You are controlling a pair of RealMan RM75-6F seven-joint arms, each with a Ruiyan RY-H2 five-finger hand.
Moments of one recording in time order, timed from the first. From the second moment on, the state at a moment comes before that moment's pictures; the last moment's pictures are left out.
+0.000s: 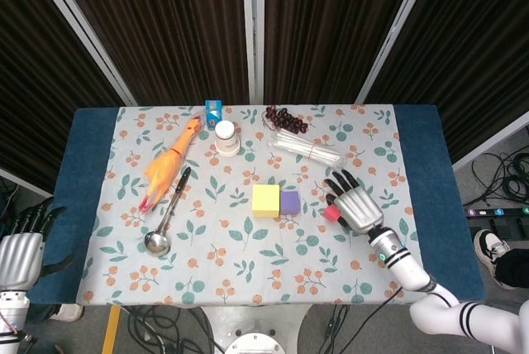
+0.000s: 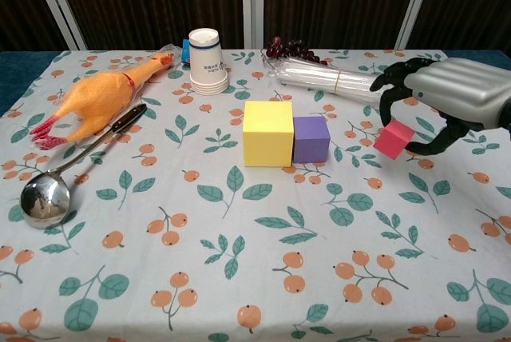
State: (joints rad) left arm -0.05 -1.21 -0.03 -1.55 1.48 1.50 0.01; right arm 0.63 -1.49 0.05 -1.37 -1.35 1.00 -0.34
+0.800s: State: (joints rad) left arm -0.05 -1.22 -0.03 -1.52 1.48 1.49 -0.02; right arm 0.74 -1.73 0.24 -1.47 -0.74 1.08 -0.83
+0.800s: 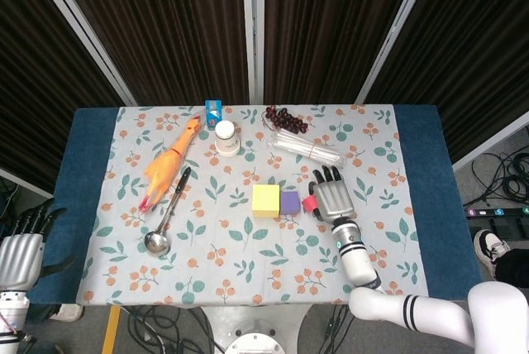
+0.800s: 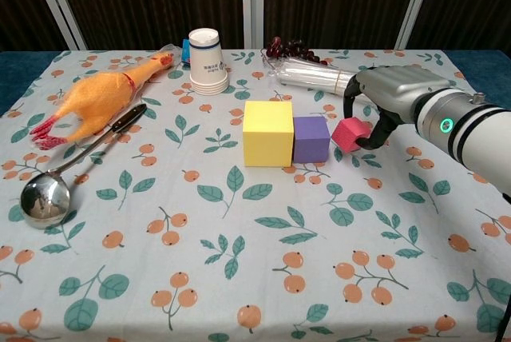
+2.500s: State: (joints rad) left arm -0.05 -1.24 -0.03 -1.48 1.49 1.49 -0.06; right arm 0.78 -1.75 0.25 -1.51 -0.65 1.15 -0.80
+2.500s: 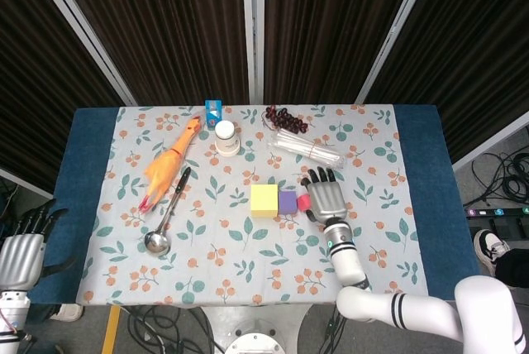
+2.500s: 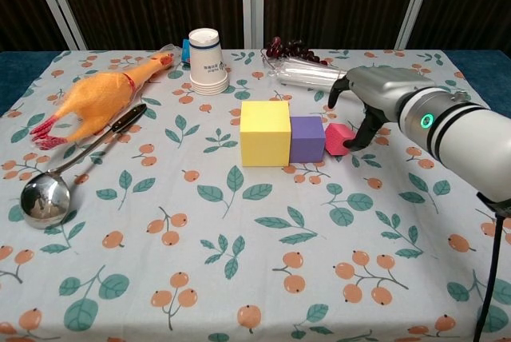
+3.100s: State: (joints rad) left arm -0.04 -1.23 -0.02 -1.52 1.49 1.50 -0.03; right arm 0.69 -1.57 0.16 -1.60 -0.68 1.00 -0.59
